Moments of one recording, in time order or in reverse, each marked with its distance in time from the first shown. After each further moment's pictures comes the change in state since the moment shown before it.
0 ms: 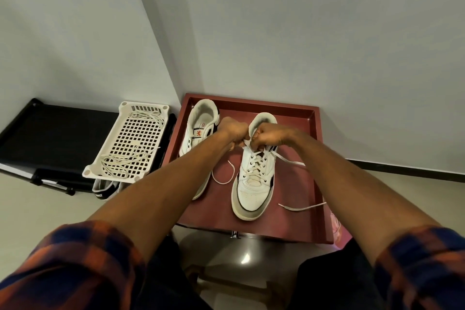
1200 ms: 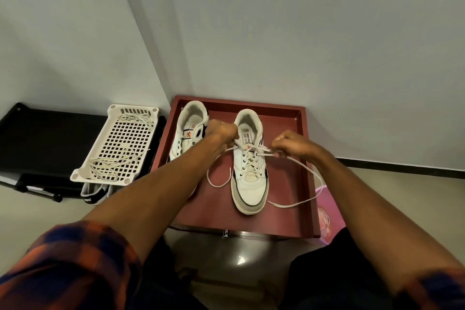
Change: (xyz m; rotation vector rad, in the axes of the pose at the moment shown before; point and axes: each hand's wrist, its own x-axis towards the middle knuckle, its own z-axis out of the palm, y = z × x) left_hand 0.002 -0.007 0.006 -0.130 0.128 -0.019; right_hand -0.065 0.065 0.000 0.237 0.206 -0.087
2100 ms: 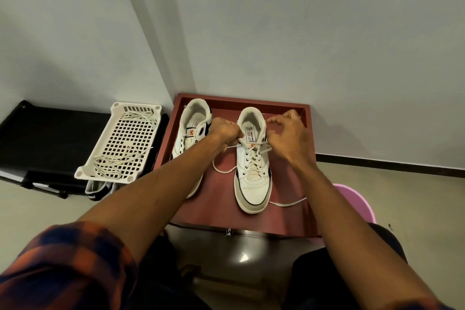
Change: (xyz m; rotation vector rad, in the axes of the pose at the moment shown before) left_hand 0.001 -0.003 -0.001 -0.005 -0.087 0.012; right_hand 0.002 -0.026 0.039 -0.287 0.749 -0.076
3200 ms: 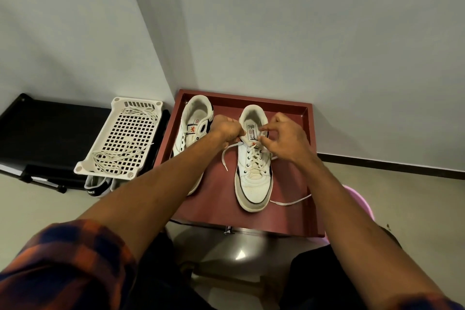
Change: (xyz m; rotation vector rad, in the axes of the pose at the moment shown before) left_hand 0.002 -0.001 -0.003 -0.001 -0.028 0.011; right_hand 0.007 0.008 -0.001 -0.168 -0.238 -0.265
